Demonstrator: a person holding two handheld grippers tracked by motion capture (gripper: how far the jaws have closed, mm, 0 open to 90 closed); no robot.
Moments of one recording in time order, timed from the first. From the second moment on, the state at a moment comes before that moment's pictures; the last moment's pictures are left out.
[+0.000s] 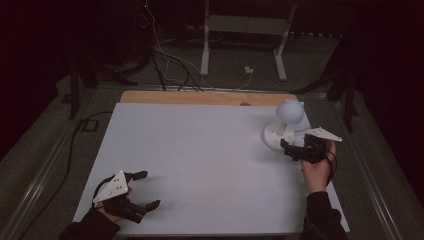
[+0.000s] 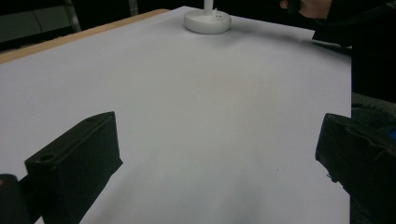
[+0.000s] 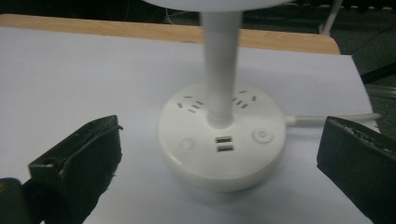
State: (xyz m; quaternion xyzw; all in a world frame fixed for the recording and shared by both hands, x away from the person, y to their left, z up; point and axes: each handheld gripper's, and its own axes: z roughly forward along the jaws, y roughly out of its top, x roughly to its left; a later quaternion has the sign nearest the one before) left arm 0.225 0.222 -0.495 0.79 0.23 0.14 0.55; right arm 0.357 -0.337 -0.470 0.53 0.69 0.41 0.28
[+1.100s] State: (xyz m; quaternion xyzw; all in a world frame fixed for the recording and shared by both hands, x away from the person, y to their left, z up) left arm 0.224 0.221 -0.496 0.79 0.23 0.14 0.55; right arm 0.278 -0.278 -0.482 0.43 0.77 0.44 0.20
